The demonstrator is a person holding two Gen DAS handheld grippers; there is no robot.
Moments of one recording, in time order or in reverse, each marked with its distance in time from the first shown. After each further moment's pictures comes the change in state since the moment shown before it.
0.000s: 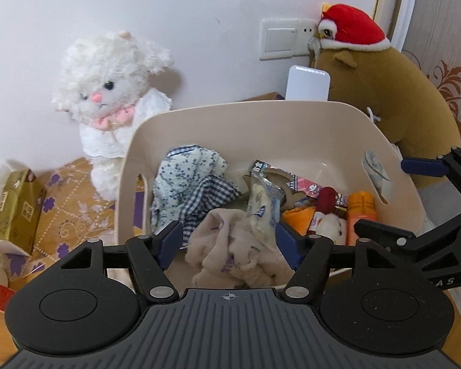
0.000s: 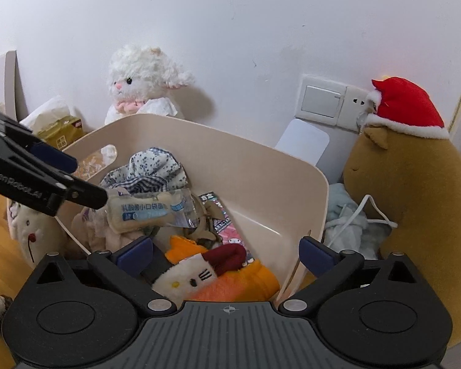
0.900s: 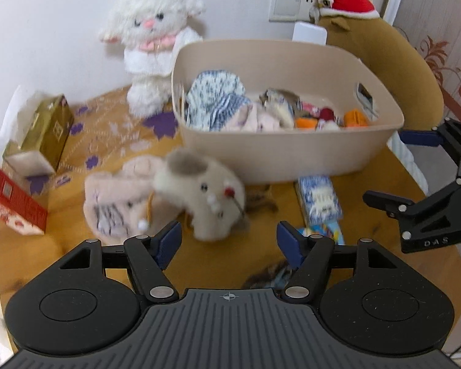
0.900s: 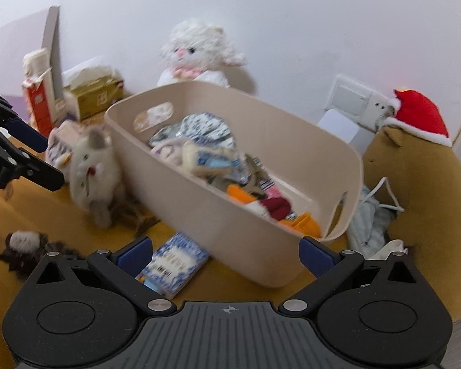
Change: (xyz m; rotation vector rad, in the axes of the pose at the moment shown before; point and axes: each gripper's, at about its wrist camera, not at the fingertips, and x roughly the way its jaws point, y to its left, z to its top) left arm -0.061 0.039 -0.104 -0.015 0.095 -0.033; right arm -0.041 0.072 -0.045 -0.152 0.056 -0.009
